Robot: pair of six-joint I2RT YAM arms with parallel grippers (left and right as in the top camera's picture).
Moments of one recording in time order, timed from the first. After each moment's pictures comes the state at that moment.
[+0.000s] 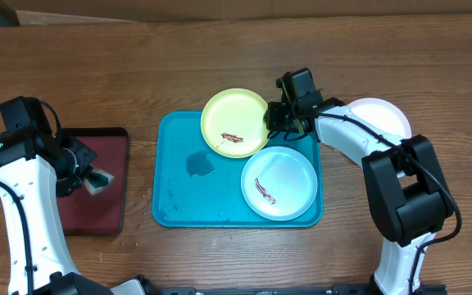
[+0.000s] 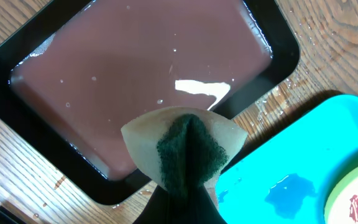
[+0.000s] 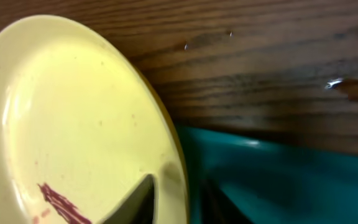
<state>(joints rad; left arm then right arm) 0.43 1.43 1.26 -1.16 0.02 -0.51 0.40 2.03 1.31 -0.30 -0.26 0.47</state>
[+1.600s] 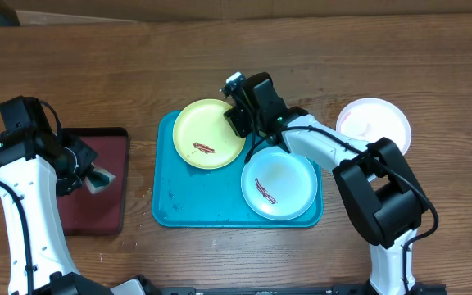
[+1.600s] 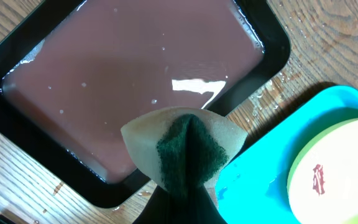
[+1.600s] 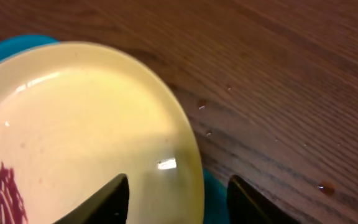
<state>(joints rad) 0.43 1.43 1.26 -1.15 0.04 -0.47 0.58 2.10 1.37 -0.09 -0.13 -0.05</state>
